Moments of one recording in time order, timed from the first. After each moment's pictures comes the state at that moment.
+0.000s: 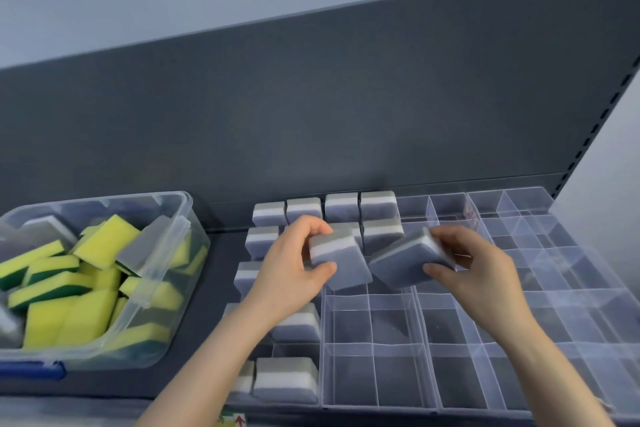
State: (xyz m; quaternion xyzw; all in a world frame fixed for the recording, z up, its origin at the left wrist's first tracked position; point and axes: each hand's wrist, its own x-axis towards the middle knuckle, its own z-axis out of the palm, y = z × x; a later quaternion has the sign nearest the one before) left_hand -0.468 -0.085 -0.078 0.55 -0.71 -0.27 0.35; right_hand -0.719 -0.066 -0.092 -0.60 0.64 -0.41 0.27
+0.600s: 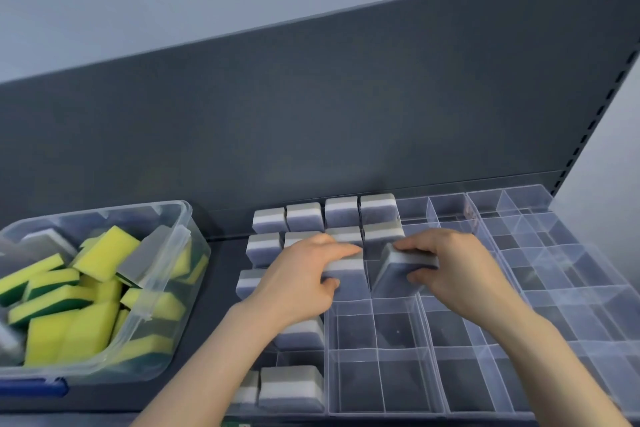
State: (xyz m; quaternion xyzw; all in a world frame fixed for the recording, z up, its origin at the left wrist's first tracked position) left_hand -0.468 -0.098 -0.079 0.51 -0.83 -0.15 0.15; right_hand -0.702 -0.077 -0.066 -0.73 0.61 -0.22 0.21
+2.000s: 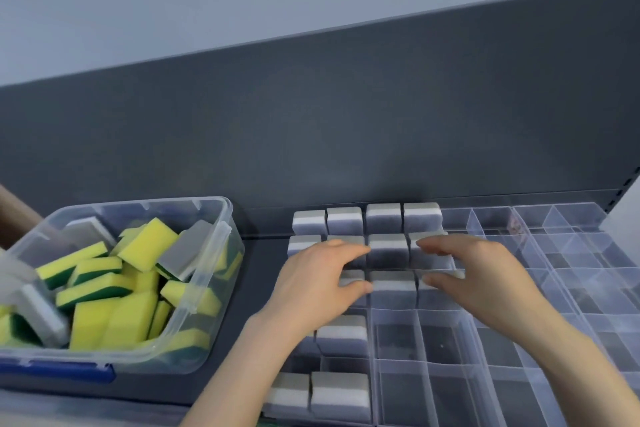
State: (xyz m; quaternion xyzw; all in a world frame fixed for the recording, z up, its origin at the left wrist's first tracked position) left_hand -0.429 -0.087 -0.071 0.56 -0.81 -0.10 0.16; right_hand -0.660 -0.079 -0.053 -0.74 0.61 -0.20 0.18
